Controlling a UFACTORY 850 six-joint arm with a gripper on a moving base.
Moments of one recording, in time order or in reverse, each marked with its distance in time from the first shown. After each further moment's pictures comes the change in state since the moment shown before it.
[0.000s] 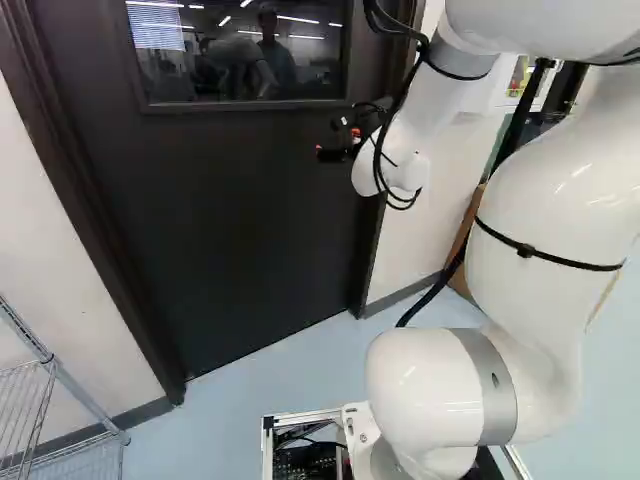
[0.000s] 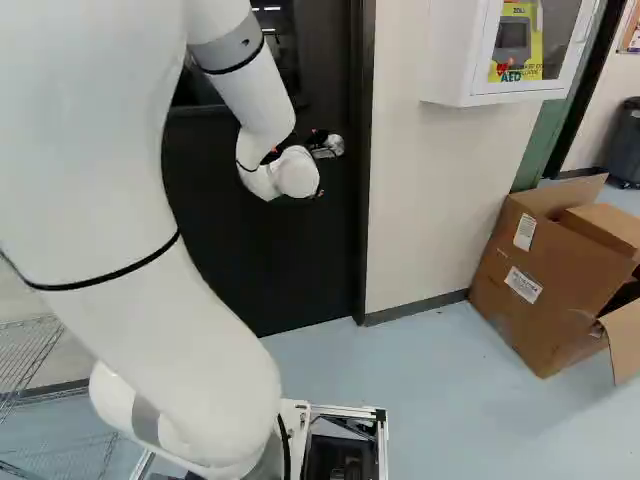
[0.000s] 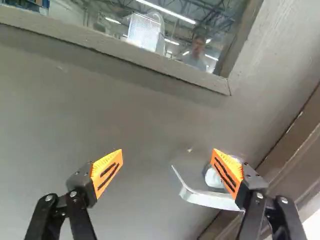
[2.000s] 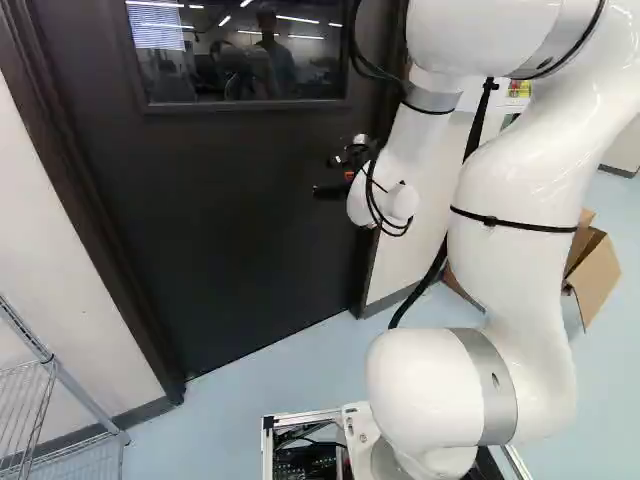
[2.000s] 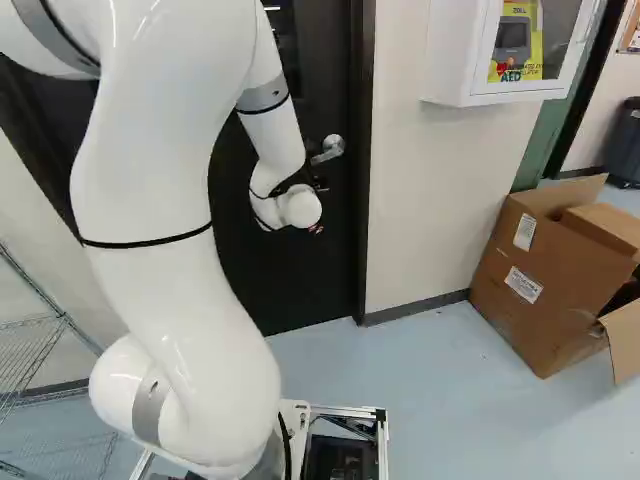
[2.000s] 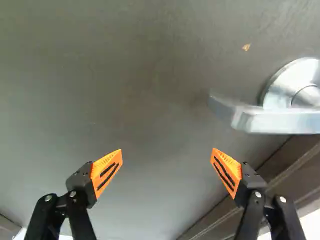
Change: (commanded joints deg) arm 0.4 -11.0 2.2 0.0 0.0 0.0
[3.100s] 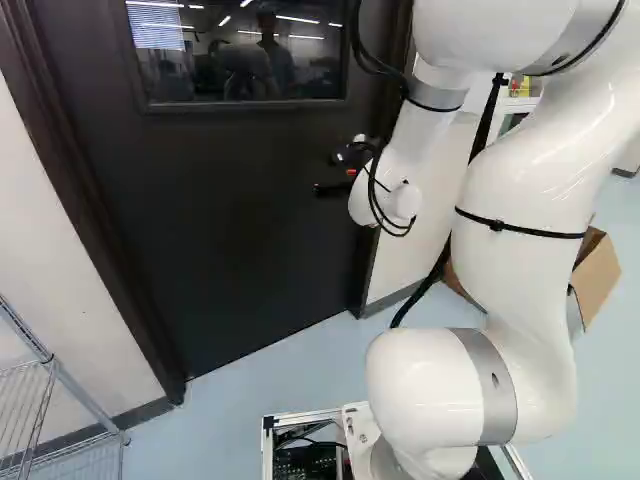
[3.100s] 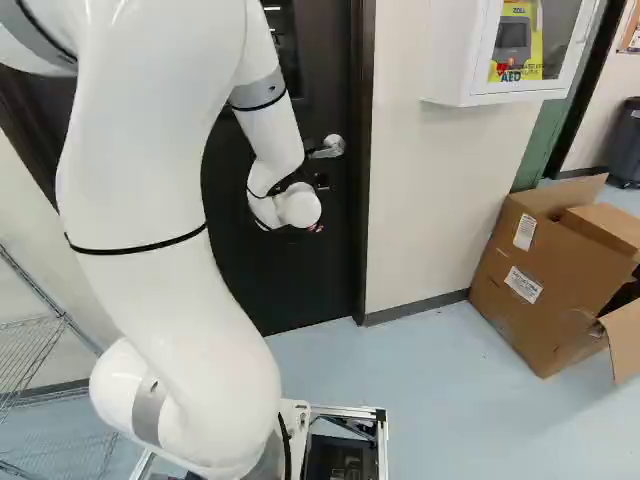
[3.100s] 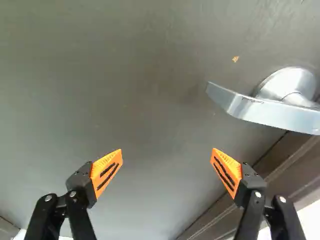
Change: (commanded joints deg) arm -0.4 3.5 1.5 0.0 0.0 0.0
